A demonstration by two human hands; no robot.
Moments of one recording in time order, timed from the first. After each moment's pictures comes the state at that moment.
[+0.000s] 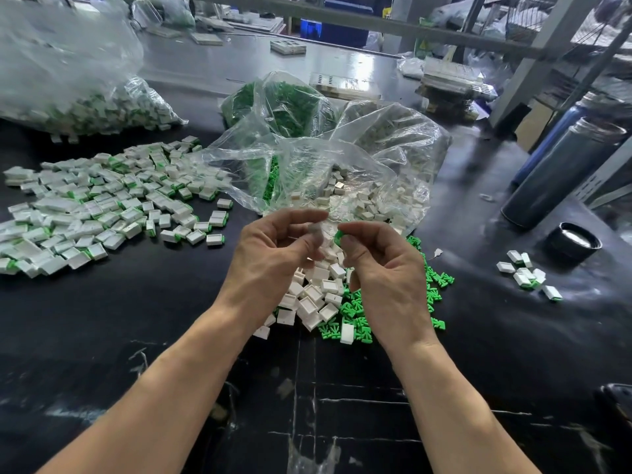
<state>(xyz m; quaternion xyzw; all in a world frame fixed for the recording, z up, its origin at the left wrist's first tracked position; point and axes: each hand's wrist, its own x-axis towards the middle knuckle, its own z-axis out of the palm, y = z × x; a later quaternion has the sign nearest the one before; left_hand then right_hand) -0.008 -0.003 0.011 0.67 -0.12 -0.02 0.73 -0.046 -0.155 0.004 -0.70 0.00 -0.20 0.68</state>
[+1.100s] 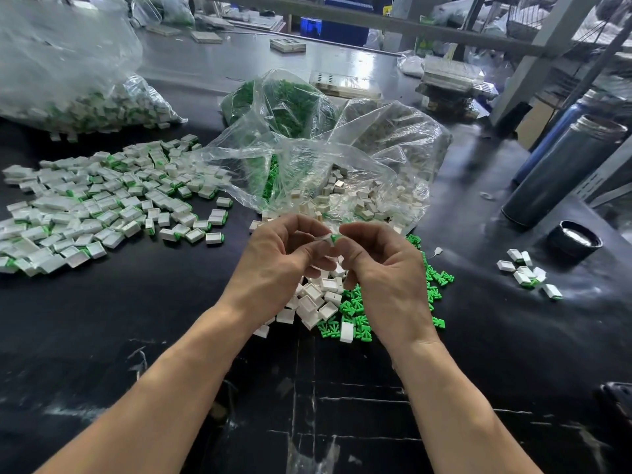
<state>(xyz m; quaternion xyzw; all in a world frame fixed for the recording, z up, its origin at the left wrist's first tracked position) -0.009 -0.005 0.009 0.71 -0.15 -0.06 0.69 -0.049 -0.156 0.005 -0.71 0.04 -0.18 0.68</state>
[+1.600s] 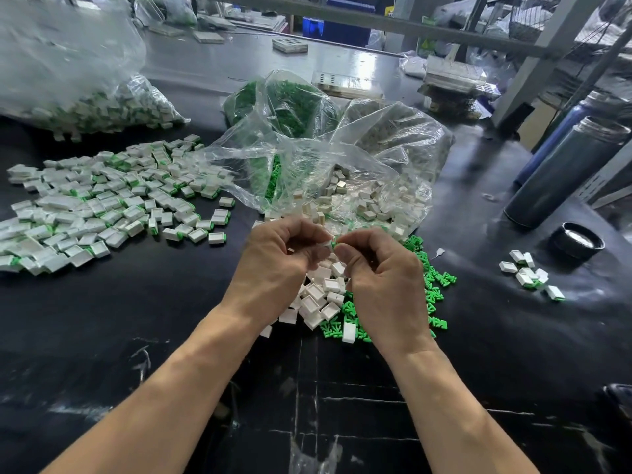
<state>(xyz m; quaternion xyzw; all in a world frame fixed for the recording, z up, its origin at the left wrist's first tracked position) -0.009 -0.004 0.007 0.75 -0.15 0.02 0.64 -0.051 -0.155 0.001 -0.82 0.02 -0.22 0.53</state>
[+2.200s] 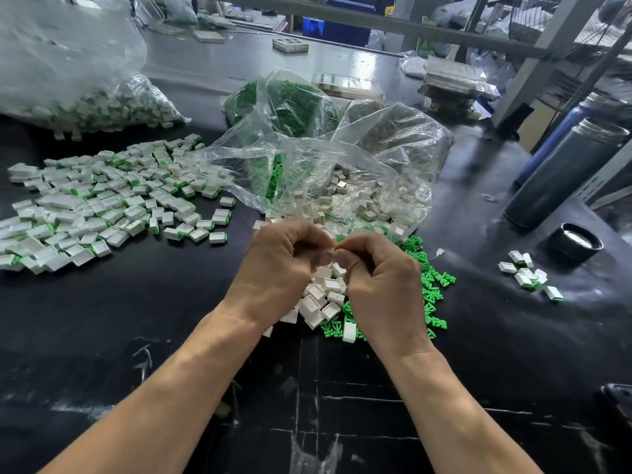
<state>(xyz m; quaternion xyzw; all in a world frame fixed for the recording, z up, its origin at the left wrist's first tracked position) -0.012 -0.006 0.013 0.77 -0.16 0.03 0.61 -0.050 -0.151 -0.002 -0.84 0.02 -0.24 0.49</state>
